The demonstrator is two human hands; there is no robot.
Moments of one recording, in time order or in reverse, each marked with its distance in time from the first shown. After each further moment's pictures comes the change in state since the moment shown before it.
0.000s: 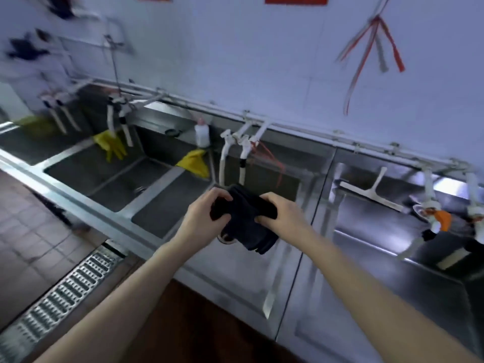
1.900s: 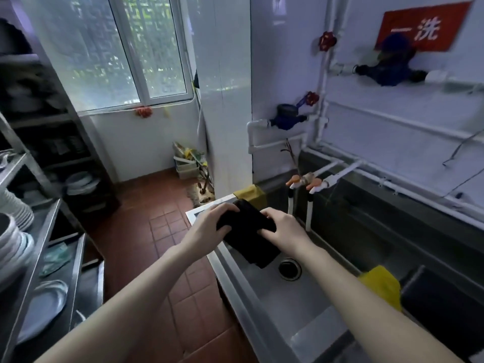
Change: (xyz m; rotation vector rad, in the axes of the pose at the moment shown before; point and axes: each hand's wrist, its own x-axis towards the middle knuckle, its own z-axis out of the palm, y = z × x) left_hand 0.314 -0.752 -0.840 0.389 0.317 -0.233; right_hand 0.865 -0.559 0.693 -0.009 -0.320 -0.435
